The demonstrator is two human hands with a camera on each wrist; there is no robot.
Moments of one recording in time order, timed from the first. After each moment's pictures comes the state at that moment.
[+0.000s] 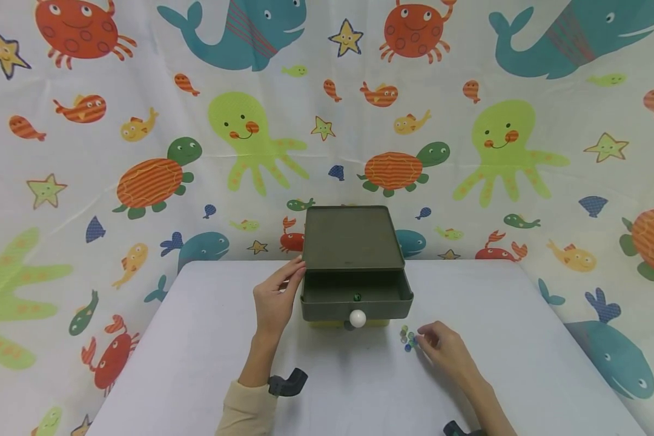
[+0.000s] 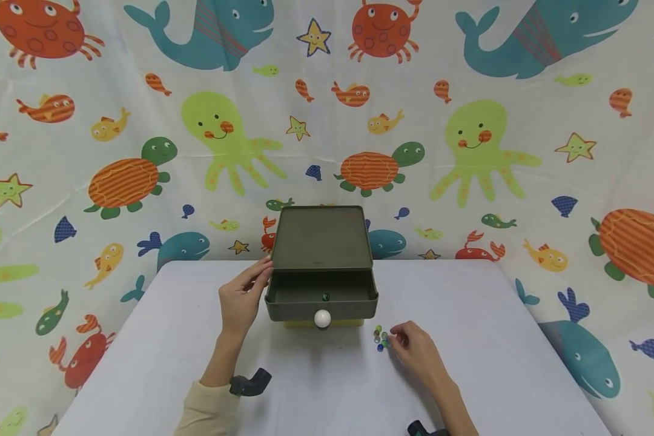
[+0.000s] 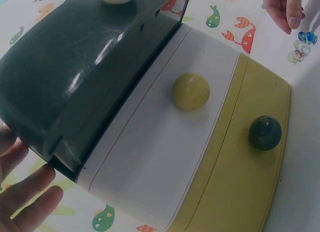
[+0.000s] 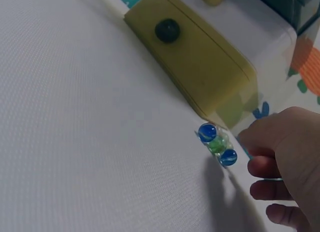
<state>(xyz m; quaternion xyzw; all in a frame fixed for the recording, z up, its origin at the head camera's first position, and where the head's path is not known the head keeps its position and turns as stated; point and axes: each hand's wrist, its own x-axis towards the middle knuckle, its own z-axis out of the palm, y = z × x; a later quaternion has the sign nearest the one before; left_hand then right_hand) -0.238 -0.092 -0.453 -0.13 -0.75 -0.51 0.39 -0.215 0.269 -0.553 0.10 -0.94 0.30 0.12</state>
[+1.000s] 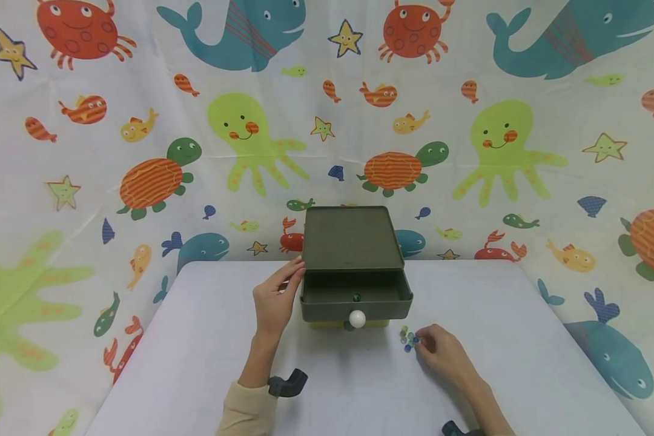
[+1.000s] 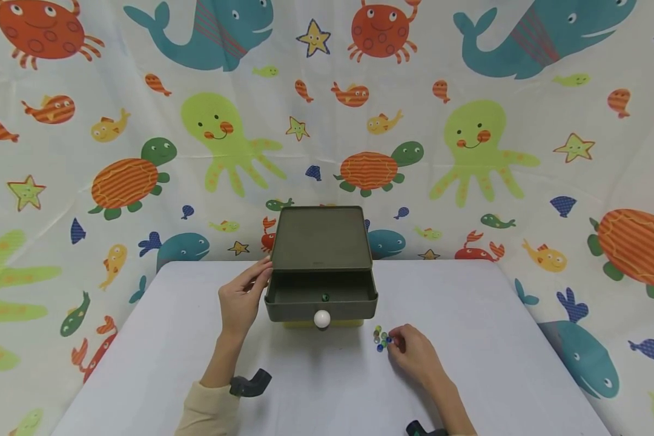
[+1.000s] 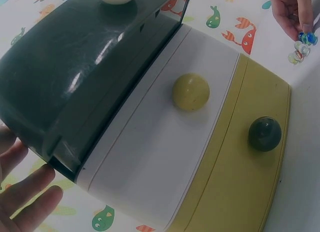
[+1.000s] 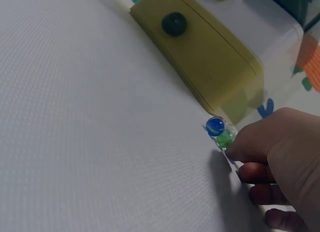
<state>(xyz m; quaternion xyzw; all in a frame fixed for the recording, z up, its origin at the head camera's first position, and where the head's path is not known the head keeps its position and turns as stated) -0.238 -0.092 -0.455 -0.13 -0.75 -0.52 0.39 -0.214 0.266 -0.553 0.07 -0.96 0.28 0.05</state>
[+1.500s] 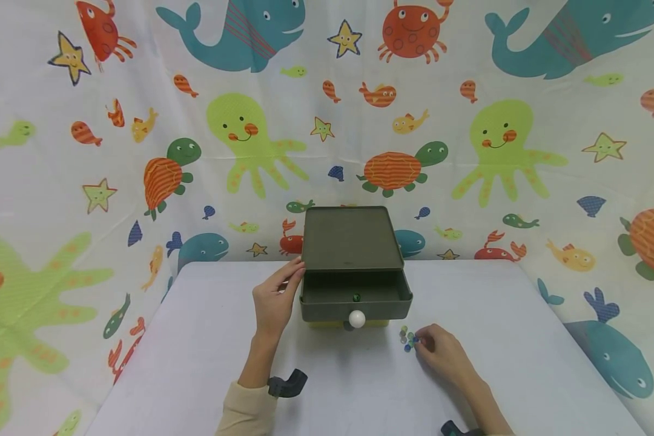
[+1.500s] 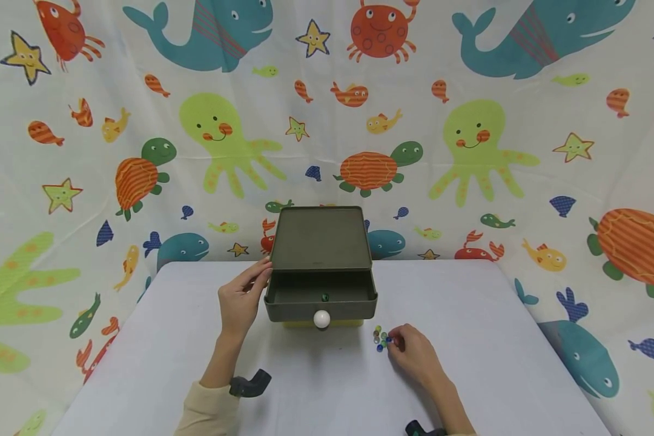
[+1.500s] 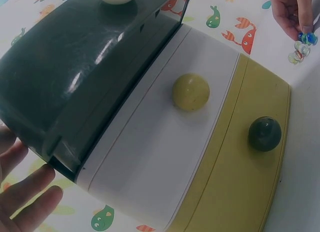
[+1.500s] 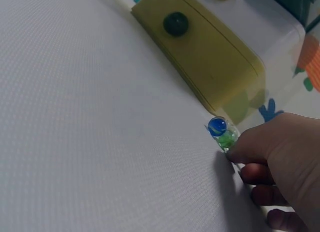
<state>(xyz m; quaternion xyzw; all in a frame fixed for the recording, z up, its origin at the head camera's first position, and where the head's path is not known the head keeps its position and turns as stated) -0.237 -0.088 -0.453 -0.12 -0.75 -0.52 0.39 -0.215 0.266 -0.553 0.06 -0.96 0.28 0.04</state>
